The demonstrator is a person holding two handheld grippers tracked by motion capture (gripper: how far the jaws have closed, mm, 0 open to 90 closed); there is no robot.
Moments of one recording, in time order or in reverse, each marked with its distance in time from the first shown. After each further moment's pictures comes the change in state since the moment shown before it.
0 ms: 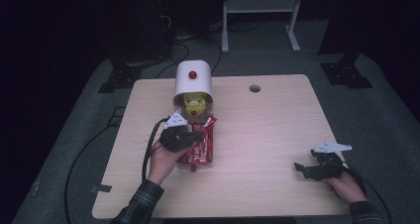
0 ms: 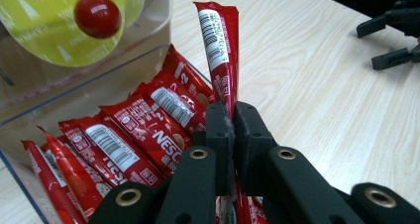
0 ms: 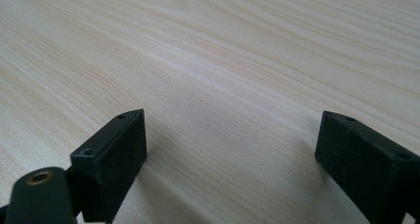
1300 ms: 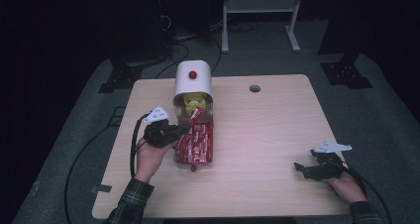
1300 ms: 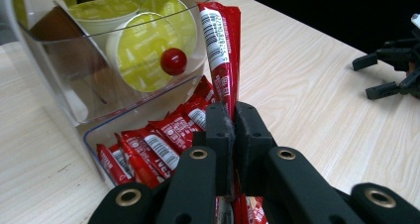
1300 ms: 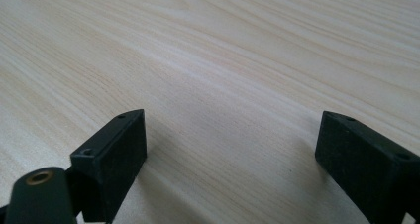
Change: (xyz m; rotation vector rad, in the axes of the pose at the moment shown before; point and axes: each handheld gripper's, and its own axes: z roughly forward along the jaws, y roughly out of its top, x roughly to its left) left arm 0.019 0.005 -0.040 -0.092 0.029 -0.031; right arm 0.000 0.000 0.000 0.000 0.000 0.000
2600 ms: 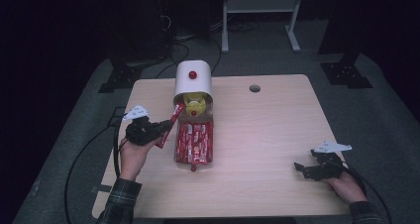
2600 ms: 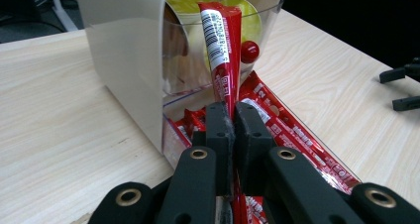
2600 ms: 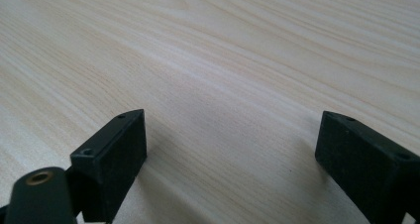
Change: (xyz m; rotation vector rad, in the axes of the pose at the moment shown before) left arm 0.035 -0.011 -0.032 -0.028 0.068 -0.077; right arm 0.000 0.000 0.000 0.000 0.000 0.000
